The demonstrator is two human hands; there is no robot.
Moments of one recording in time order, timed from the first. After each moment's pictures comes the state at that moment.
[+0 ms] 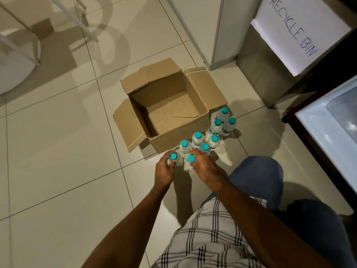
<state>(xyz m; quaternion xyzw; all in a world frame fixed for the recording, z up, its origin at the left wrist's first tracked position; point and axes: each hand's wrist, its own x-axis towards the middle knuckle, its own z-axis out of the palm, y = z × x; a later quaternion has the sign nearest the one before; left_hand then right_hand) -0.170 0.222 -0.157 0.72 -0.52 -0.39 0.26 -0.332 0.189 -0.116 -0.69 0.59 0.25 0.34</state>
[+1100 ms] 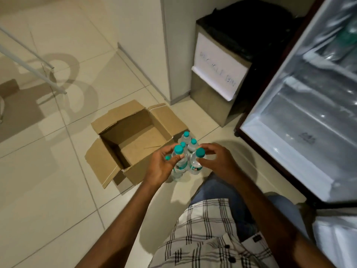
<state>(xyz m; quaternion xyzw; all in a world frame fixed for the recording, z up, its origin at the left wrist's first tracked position) -0.252 0.175 0.017 0.51 -0.62 -0.50 0.33 -0.475 0.215 0.001 -0.55 0.67 -0.33 0.38</state>
